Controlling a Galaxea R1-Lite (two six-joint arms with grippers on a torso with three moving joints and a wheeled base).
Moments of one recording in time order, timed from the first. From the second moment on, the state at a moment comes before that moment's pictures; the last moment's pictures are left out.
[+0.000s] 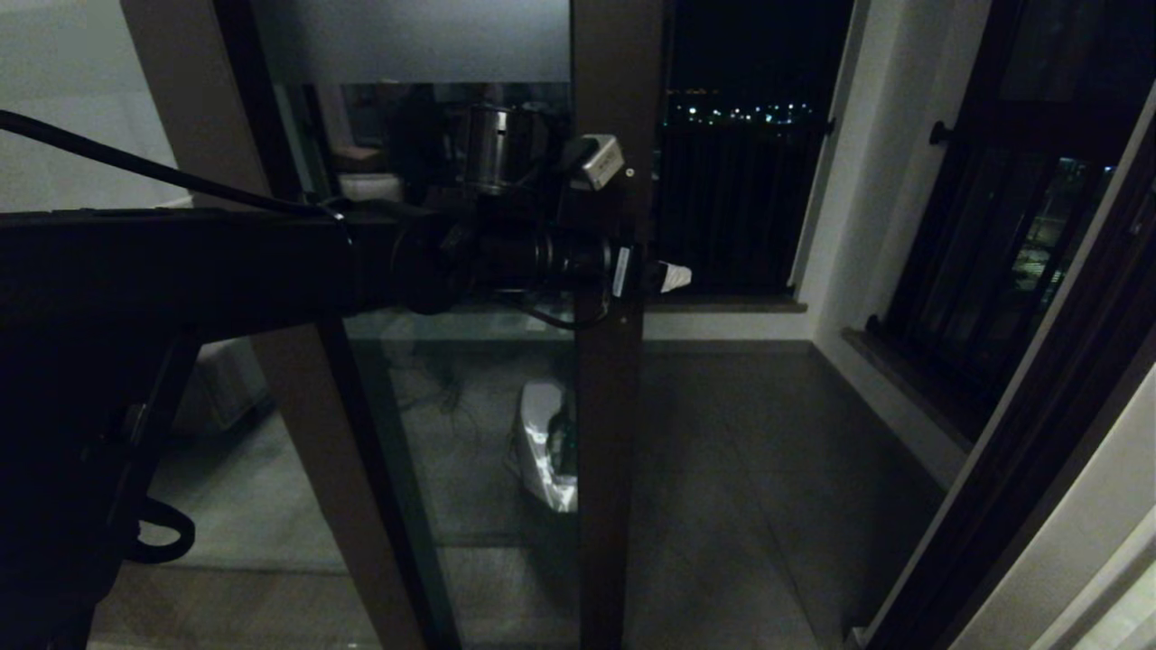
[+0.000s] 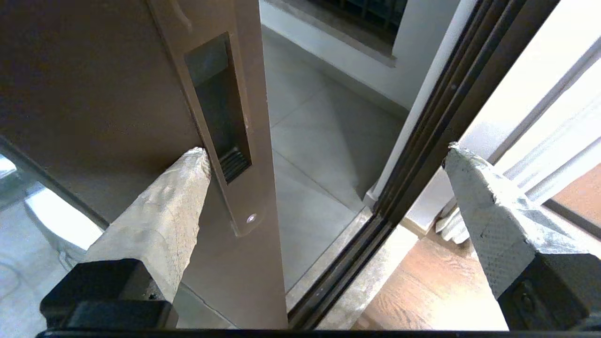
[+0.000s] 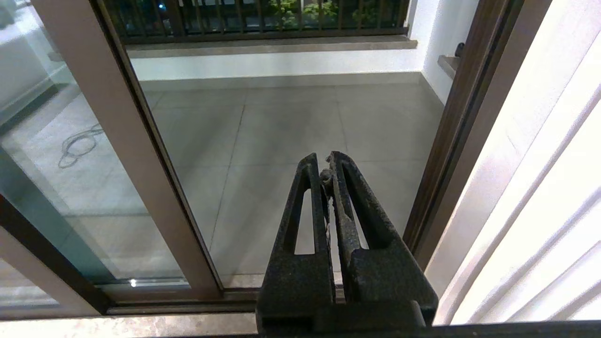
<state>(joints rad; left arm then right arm) -0.58 2.17 -1.97 0.04 -0.29 0.02 0.00 0.00 -0.03 0.08 0.01 -0.01</state>
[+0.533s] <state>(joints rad) -0.58 2.02 -1.82 0.09 -0.28 -0.04 0.00 0.00 -0.03 0.08 0.01 -0.01</state>
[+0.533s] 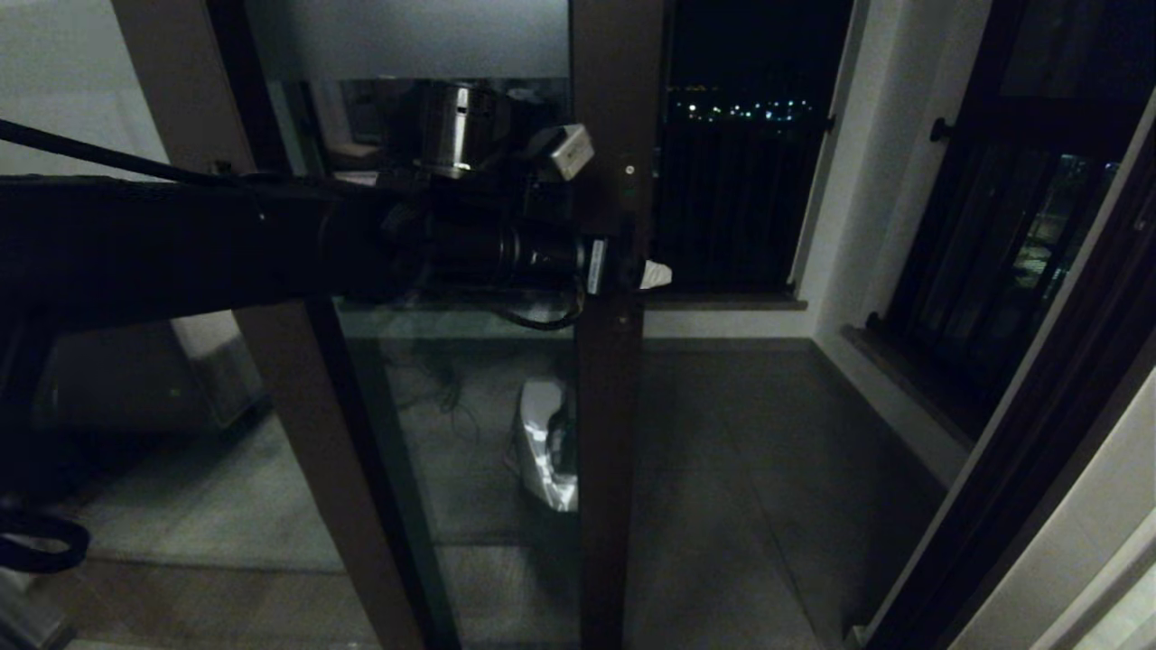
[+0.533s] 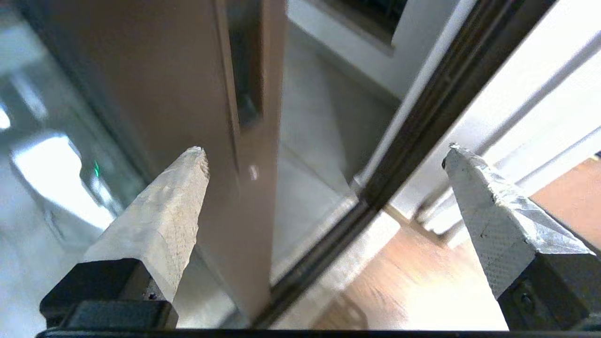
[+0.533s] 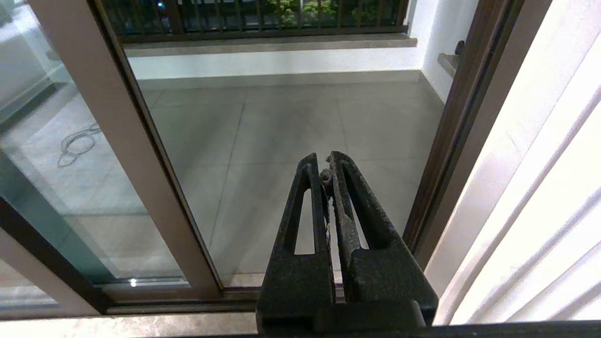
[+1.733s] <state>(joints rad) -0.28 0.82 -0.86 0.29 0.06 -0.08 0.00 0.00 -0.03 0.08 0.01 -0.01</state>
